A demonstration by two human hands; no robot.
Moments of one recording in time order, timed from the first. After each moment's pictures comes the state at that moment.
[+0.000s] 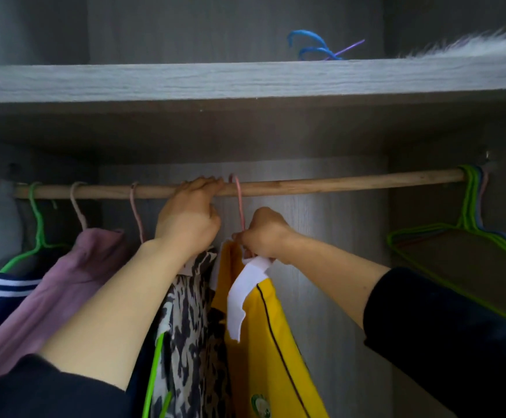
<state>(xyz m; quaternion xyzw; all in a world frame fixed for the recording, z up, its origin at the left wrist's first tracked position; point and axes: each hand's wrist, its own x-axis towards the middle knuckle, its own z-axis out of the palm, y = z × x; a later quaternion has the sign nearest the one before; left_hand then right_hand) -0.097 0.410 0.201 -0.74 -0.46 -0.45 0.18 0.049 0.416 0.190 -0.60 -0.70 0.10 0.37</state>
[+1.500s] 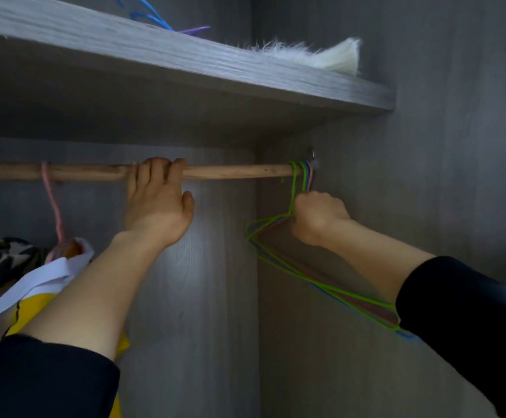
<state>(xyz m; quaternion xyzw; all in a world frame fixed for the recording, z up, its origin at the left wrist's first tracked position) 0.084 0.423 0.183 -0.75 -0.36 -0.49 0.25 0.301 0.304 0.184 -0.80 -0.49 -0.32 0.14</state>
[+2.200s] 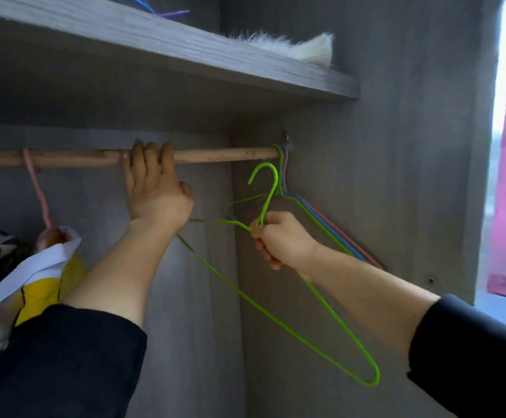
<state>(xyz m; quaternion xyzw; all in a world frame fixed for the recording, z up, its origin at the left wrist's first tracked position) 0.098 0.414 0.174 -0.74 -0.37 -0.52 0.20 0.227 0.268 0.124 -0.67 -0.48 0.12 0.56</state>
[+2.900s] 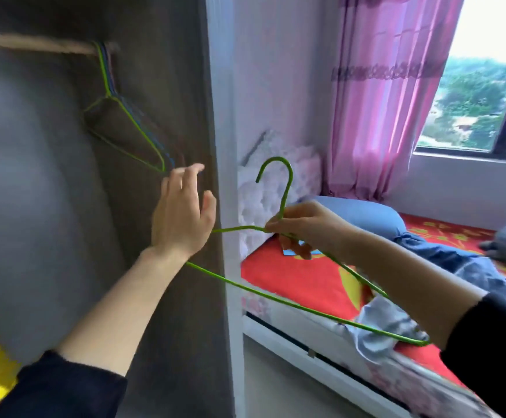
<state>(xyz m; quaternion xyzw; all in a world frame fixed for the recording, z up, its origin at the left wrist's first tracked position) 0.194 0.094 0.004 -0.86 -0.14 -0.48 -0.10 0.287 -0.104 0.018 -0.76 -0.38 0.19 0.49</state>
